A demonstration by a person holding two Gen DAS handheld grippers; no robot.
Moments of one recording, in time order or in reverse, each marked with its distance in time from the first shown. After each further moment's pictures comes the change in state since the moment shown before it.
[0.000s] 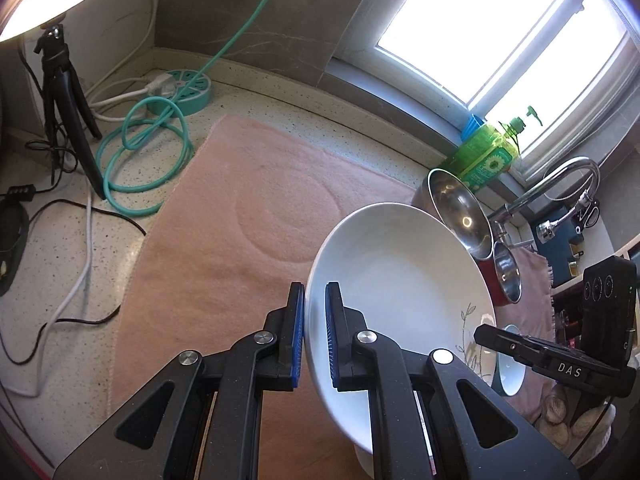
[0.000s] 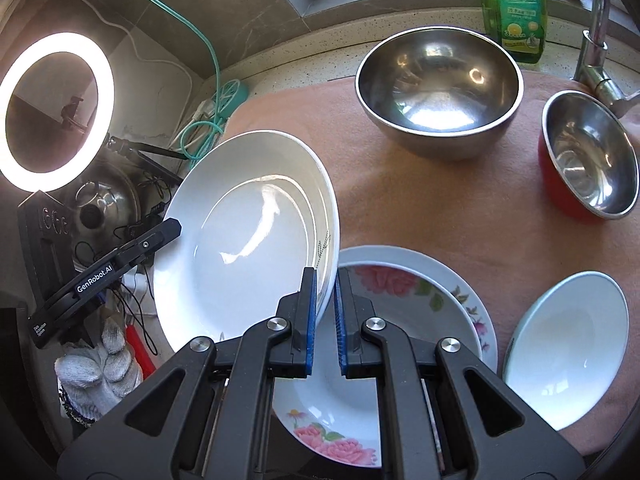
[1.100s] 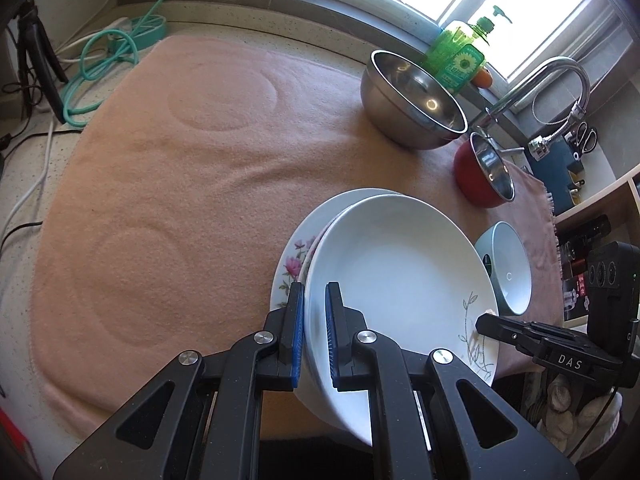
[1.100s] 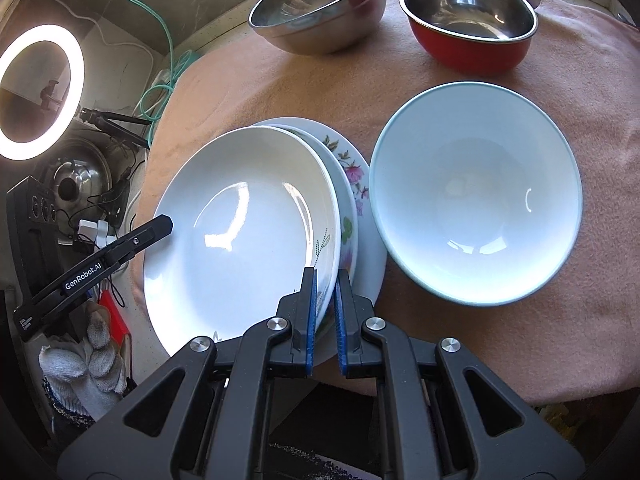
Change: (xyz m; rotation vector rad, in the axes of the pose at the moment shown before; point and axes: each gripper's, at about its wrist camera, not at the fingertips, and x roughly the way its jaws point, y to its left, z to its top) left arm 0.027 -0.058 -0.088 0.071 0.161 0.003; right arm -0.020 -0.069 -0.077 0.088 0.066 -0.054
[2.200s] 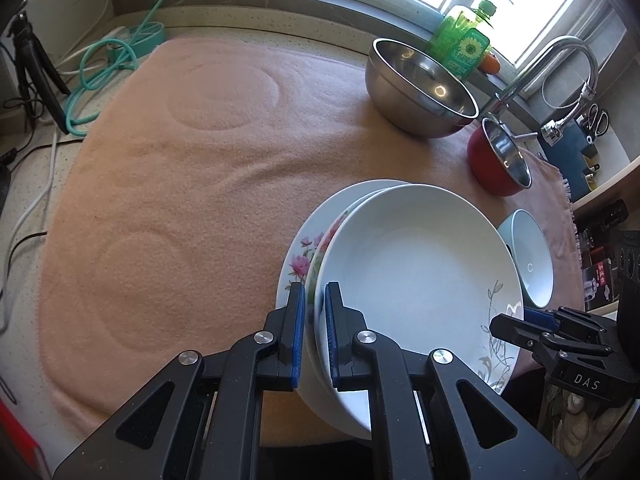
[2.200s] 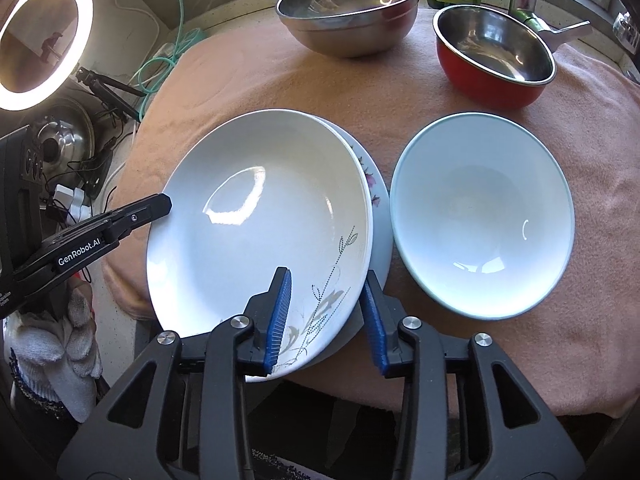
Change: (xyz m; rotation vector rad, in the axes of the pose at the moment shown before) left arm 0.007 -0.004 -0.001 0.038 0.002 0.064; right arm 0.001 0.027 -0.004 -0.157 0.000 -0.134
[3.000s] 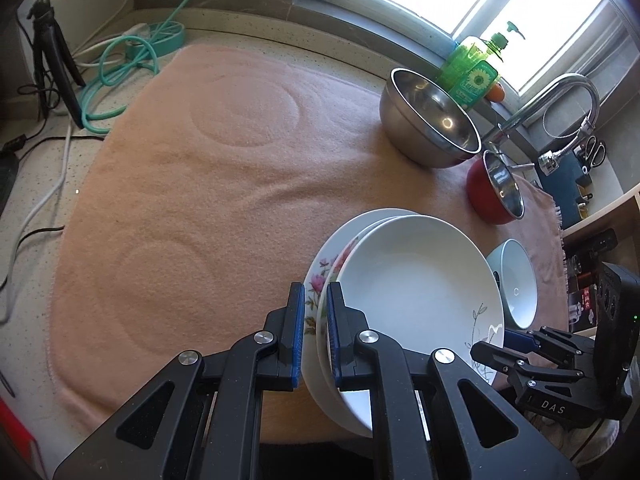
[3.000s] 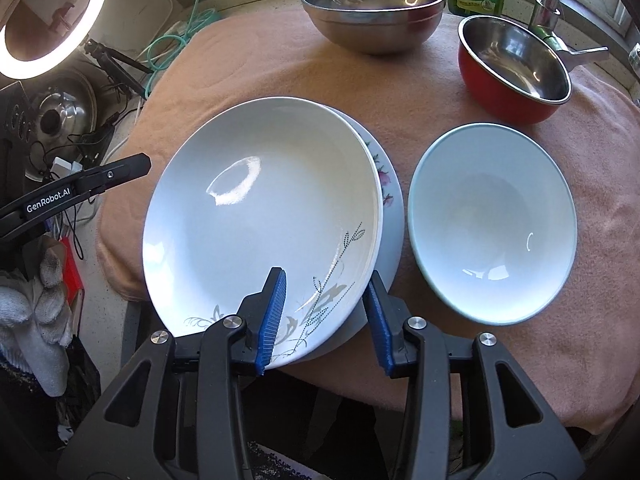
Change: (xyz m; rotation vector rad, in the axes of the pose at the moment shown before) left arm -0.019 0.014 0.012 -0.061 -0.032 -0.023; right arm -0.002 0.009 0.002 -0.050 0.030 -0.003
